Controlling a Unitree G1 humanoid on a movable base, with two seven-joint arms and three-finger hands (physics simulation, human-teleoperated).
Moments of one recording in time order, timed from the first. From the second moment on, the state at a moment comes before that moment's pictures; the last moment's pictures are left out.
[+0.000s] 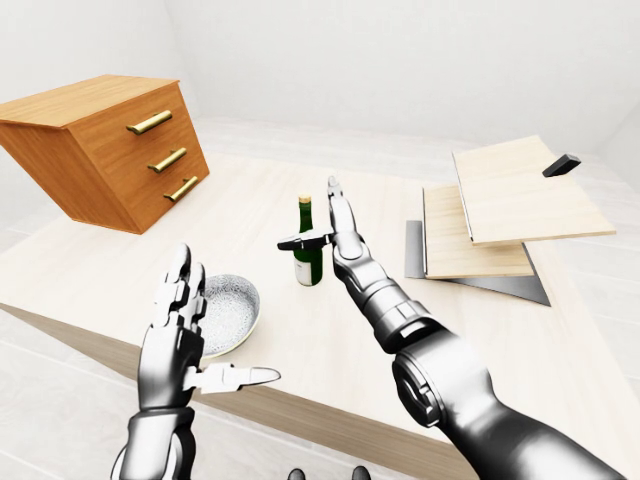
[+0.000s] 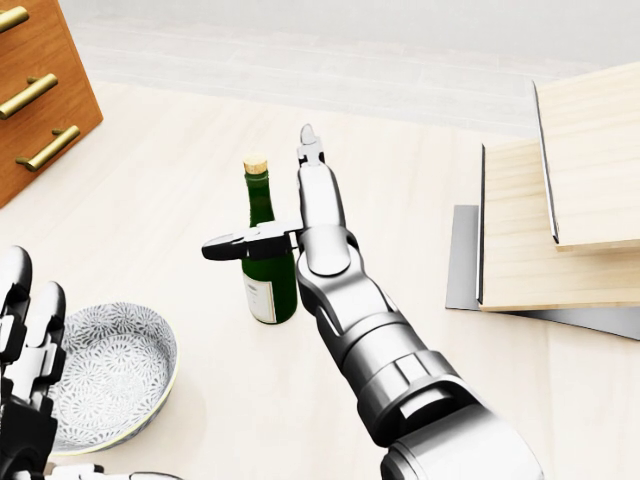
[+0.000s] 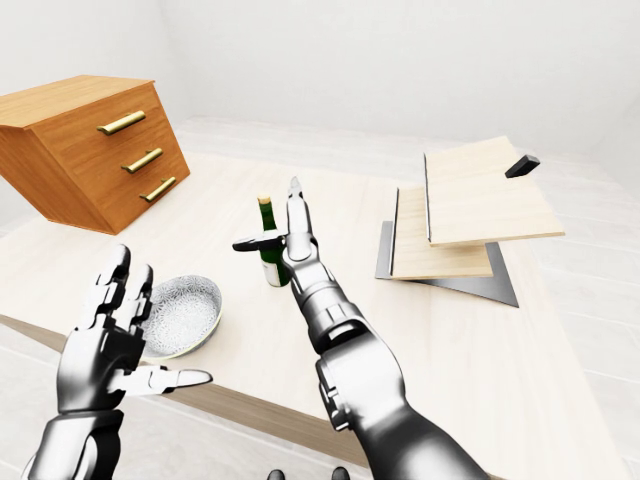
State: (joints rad) left arm 0.37 -0.04 0.13 -0.70 -0.01 0.09 -0.18; right arm -1.08 0.16 -0.02 1.17 -0.03 -0.05 -0.27
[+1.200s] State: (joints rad) left arm 0.39 -0.06 0.13 -0.67 0.00 0.09 -0.20; right arm -1.11 0.16 -0.04 1.23 -0.04 -0.07 -0.25
